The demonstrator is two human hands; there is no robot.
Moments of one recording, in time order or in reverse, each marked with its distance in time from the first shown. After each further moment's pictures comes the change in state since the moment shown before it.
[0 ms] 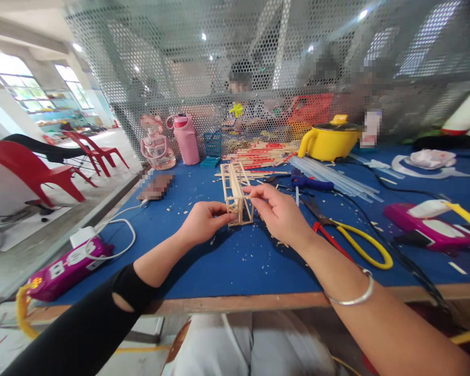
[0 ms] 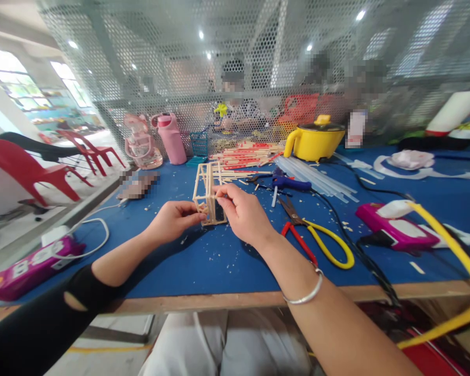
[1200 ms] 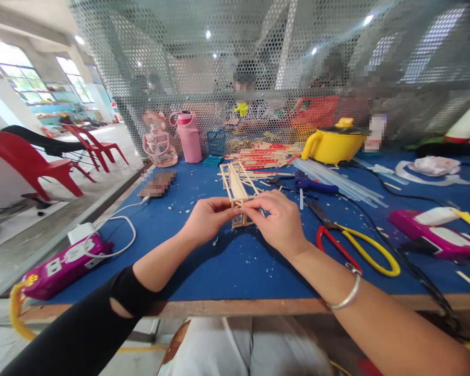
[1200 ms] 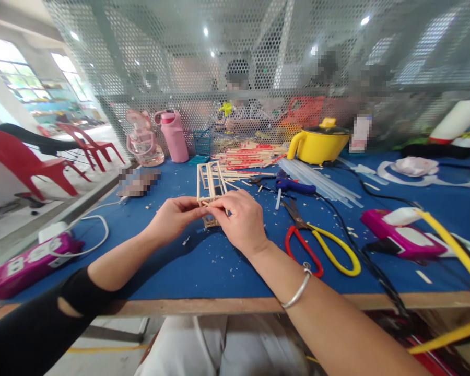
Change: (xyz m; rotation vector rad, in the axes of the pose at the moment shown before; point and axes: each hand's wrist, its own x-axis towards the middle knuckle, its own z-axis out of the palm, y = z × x) left_hand 0.001 0.015 0.004 -0.362 0.084 -0.063; right_hand 0.001 -0.007 0.019 -0.245 0.192 -0.179
